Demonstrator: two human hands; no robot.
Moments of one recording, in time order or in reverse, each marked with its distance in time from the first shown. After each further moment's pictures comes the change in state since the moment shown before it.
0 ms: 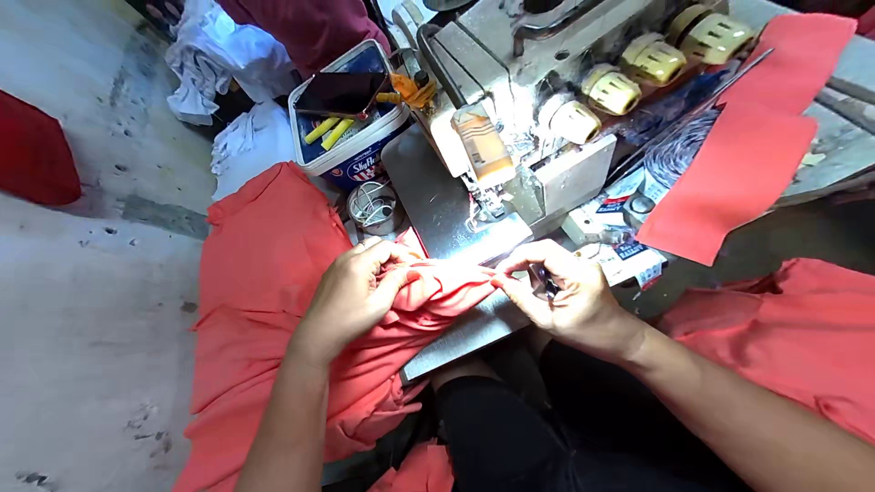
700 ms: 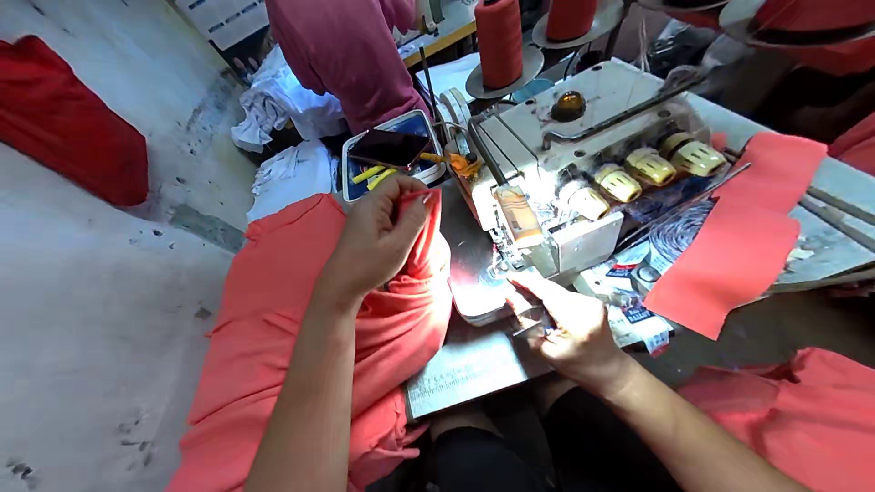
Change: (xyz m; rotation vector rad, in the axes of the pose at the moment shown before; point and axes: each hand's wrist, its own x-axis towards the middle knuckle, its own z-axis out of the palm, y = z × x) left_hand 0.063 0.028 -0.047 -0.387 0.274 0.078; right_hand 0.018 0.016 0.006 -0.381 0.063 -0.221
